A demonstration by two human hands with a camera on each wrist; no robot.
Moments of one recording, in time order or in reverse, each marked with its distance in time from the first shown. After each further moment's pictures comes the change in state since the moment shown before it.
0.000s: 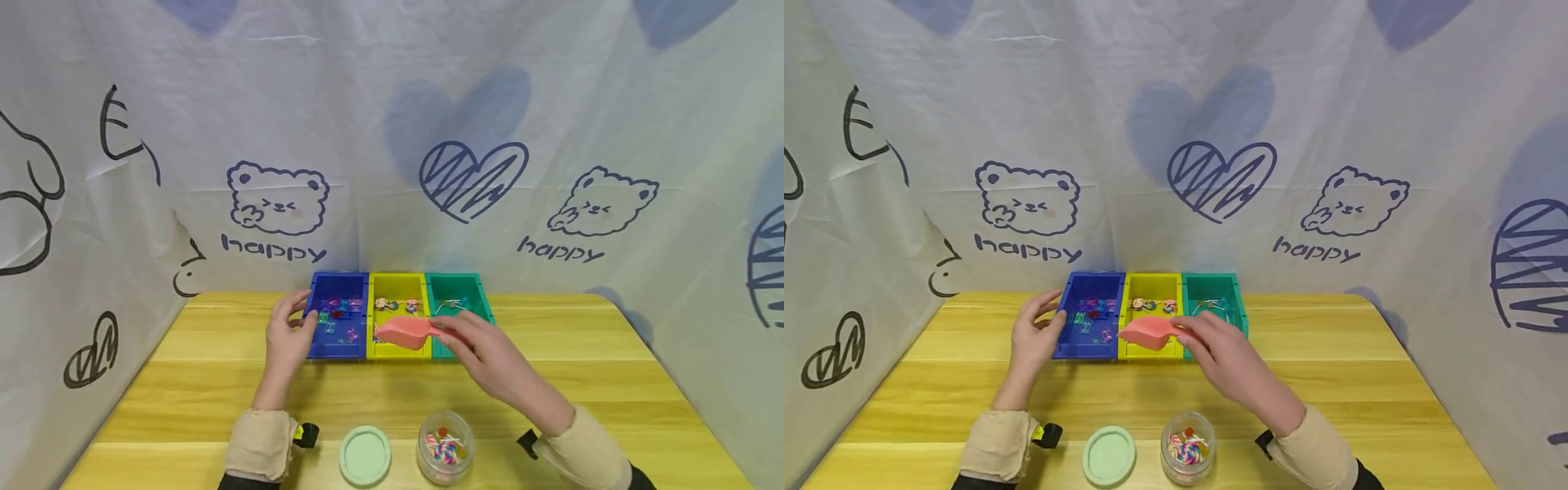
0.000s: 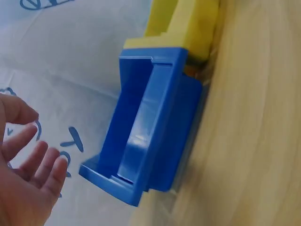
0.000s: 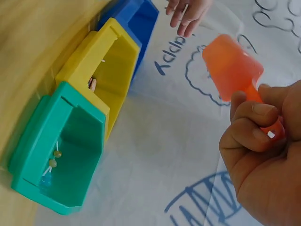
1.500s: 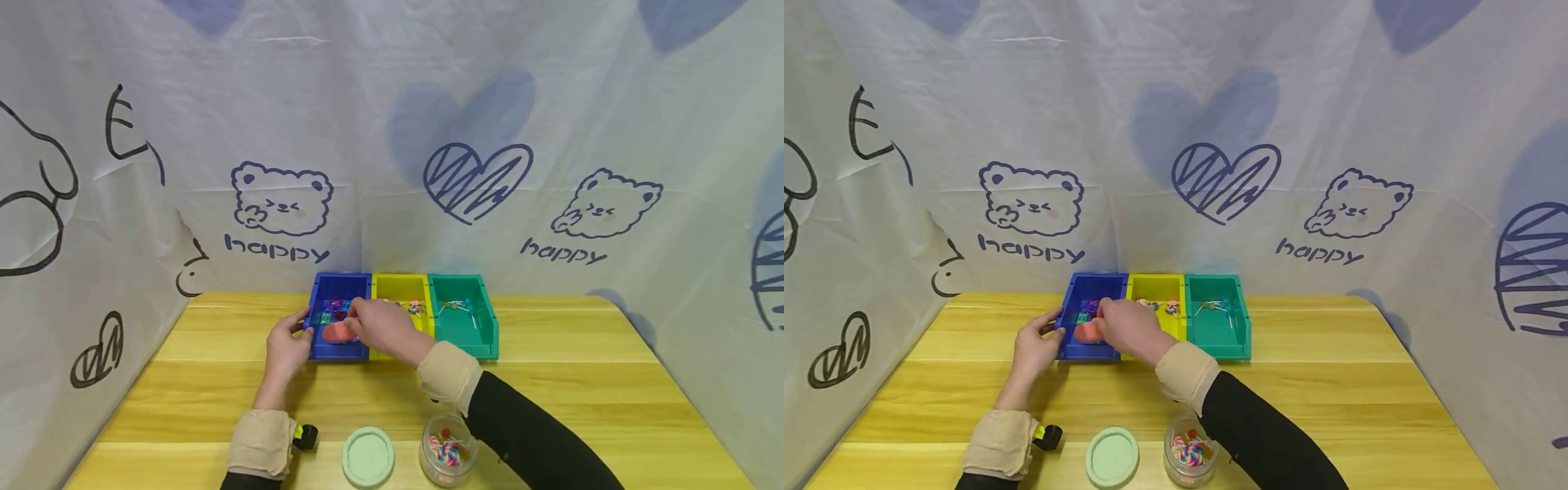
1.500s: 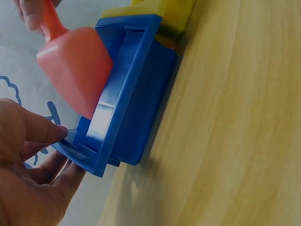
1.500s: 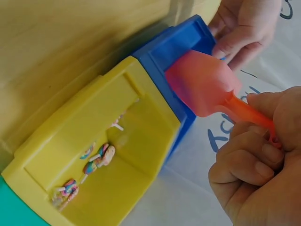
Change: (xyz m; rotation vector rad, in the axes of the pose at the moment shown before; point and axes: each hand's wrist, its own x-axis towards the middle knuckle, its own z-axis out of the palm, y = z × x) left_hand 0.002 -0.028 -0.006 0.136 -0.122 -0.240; right_hand 0.135 -0.036 0.116 -0.334 -0.325 0.253
